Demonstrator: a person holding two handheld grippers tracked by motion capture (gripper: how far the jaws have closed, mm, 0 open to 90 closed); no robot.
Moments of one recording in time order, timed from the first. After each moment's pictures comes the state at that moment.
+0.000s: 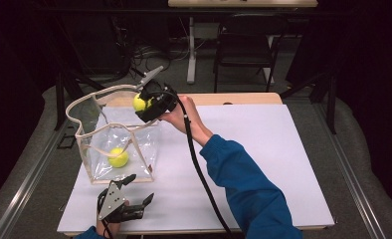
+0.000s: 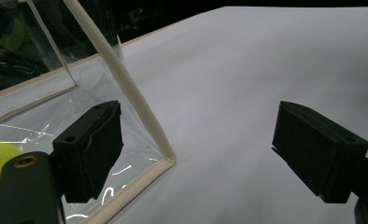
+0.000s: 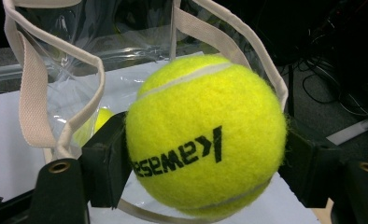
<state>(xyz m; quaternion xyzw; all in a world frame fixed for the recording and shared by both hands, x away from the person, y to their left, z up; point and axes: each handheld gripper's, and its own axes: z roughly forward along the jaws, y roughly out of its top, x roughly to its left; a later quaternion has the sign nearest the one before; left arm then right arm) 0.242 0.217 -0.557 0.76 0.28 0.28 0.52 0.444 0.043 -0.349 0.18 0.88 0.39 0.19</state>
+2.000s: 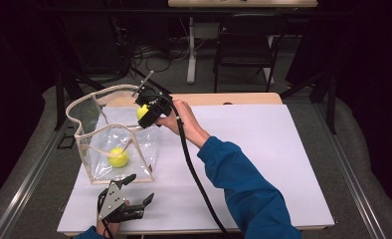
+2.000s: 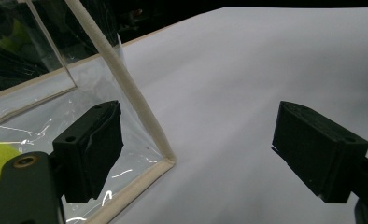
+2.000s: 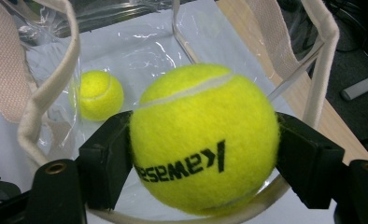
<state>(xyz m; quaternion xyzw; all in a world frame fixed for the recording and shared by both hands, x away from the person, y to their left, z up) 0.243 0.217 -0.557 0.76 0.28 0.28 0.52 0.454 0.059 -0.371 0.22 0.91 0.31 0.15</state>
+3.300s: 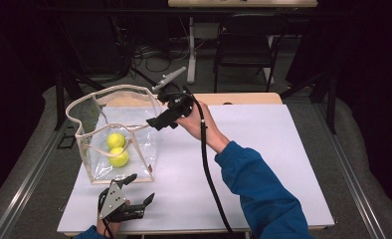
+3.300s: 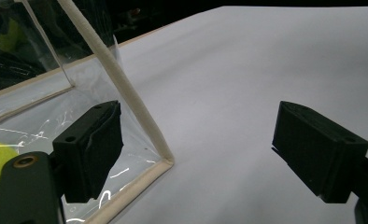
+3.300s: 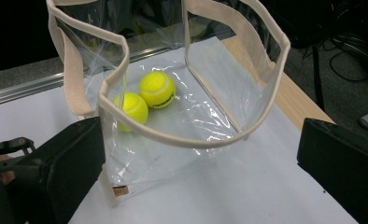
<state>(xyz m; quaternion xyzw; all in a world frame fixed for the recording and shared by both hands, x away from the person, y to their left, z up) 0.244 0.216 -0.557 0.77 0.27 0.27 0.52 0.427 -0.002 -0.346 0.22 0.88 0.41 0.13</state>
